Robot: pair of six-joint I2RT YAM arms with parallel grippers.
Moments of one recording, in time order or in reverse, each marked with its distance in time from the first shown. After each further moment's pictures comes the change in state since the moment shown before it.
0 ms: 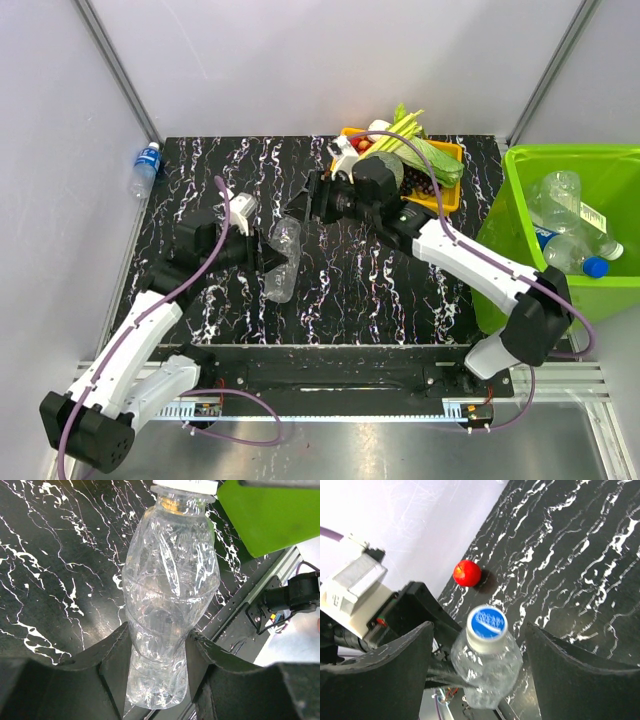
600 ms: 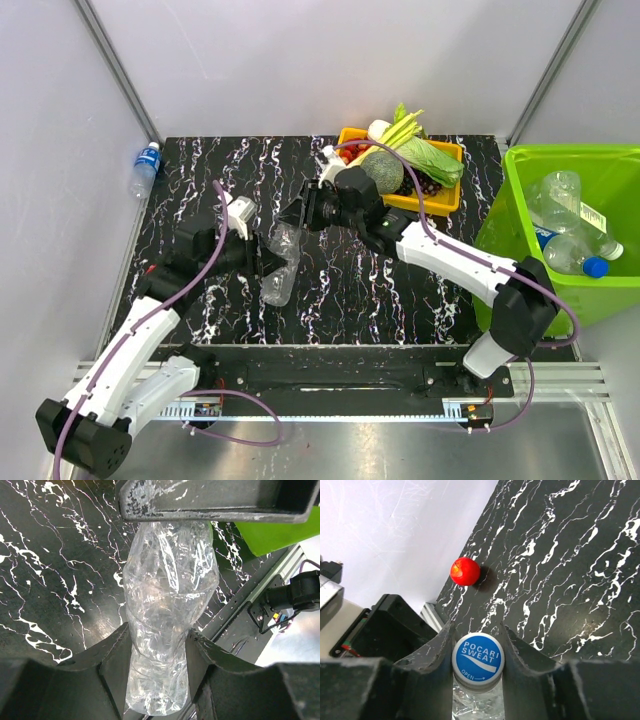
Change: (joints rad) left arm -0.021 -0.044 -0.010 -0.016 -0.030 0.000; right arm 0.053 0.103 0.013 0.070 0.054 0.065
